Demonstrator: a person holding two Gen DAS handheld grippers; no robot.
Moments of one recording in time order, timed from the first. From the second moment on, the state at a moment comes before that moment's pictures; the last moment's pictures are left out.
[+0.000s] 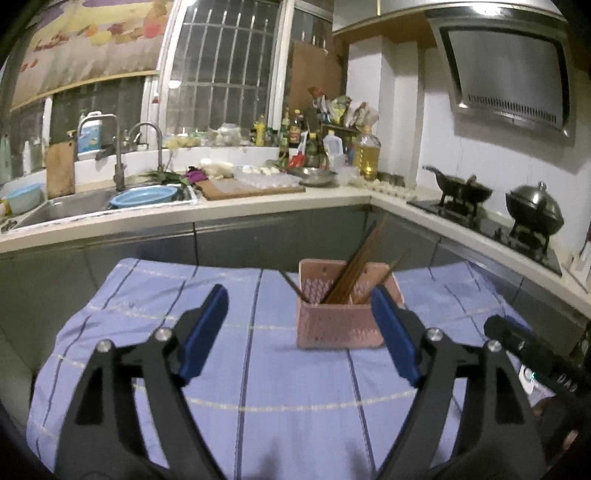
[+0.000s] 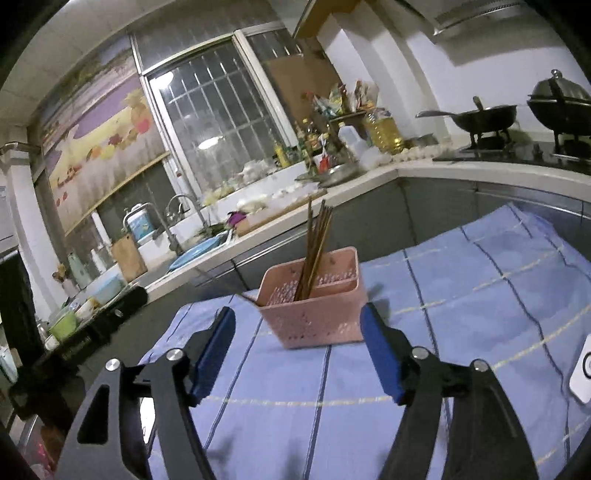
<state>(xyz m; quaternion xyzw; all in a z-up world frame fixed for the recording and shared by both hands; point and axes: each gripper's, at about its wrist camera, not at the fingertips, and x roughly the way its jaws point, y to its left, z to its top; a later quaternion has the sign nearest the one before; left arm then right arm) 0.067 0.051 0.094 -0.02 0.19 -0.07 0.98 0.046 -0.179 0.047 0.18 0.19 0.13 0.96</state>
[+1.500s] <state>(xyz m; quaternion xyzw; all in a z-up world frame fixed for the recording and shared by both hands) 0.047 0.055 0.094 0.02 0.20 0.02 0.98 0.013 -0.175 0.048 0.20 0.23 0.13 0.95</state>
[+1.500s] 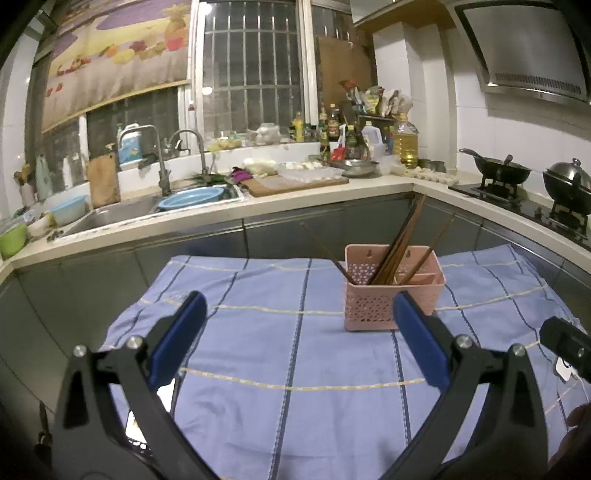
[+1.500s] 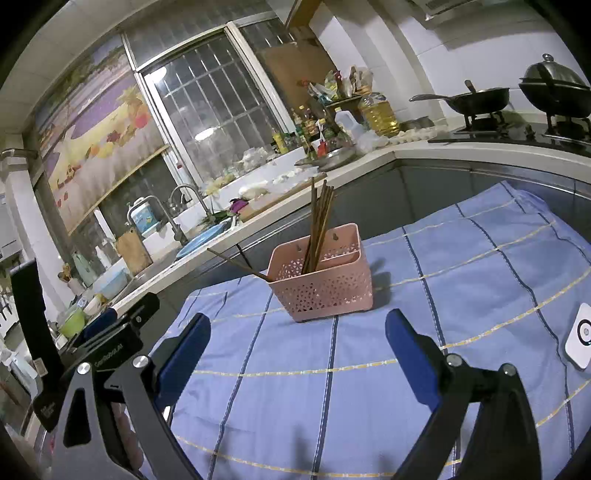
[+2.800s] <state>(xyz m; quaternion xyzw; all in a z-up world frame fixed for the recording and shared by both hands) 0.034 0.058 0.096 0.01 0.21 -0.01 0.98 0.014 -0.171 0.055 0.18 0.23 0.14 0.95</state>
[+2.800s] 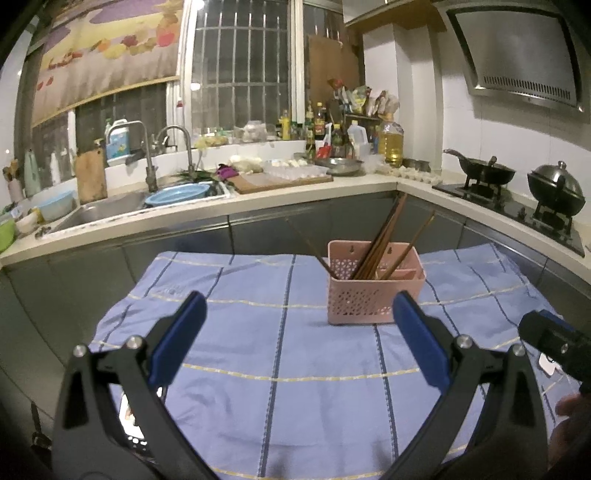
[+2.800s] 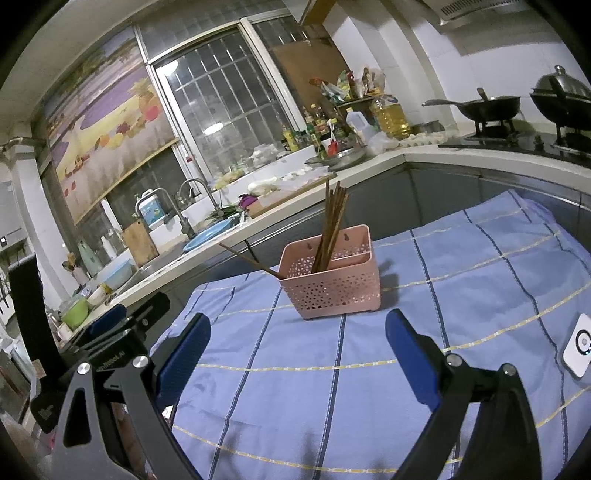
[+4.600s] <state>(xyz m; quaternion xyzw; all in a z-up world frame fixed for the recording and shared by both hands) 0.014 0.079 0.106 0.01 0.12 0.09 0.99 0.043 -0.178 -0.001 0.36 0.31 0.25 0.84</state>
